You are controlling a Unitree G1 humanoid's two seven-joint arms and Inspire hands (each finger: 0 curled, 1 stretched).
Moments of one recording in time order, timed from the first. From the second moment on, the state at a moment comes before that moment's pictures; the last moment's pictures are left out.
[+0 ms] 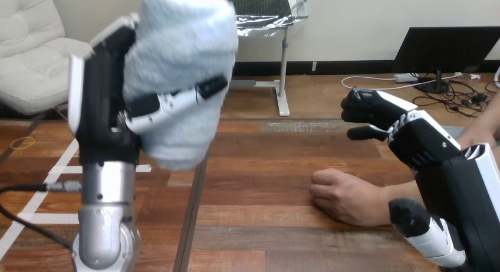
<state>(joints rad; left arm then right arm) -0.09 0.10 0.01 -0.24 -0.02 -0.27 0.11 0.46 -0.16 -0.06 -0.49 0.04 -0.60 0.25</state>
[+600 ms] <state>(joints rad) -0.12 0.07 0.03 -0.20 -0.10 -0.32 0.05 0.46 -0.16 -0.06 -0.49 0.03 -0.59 0.25</state>
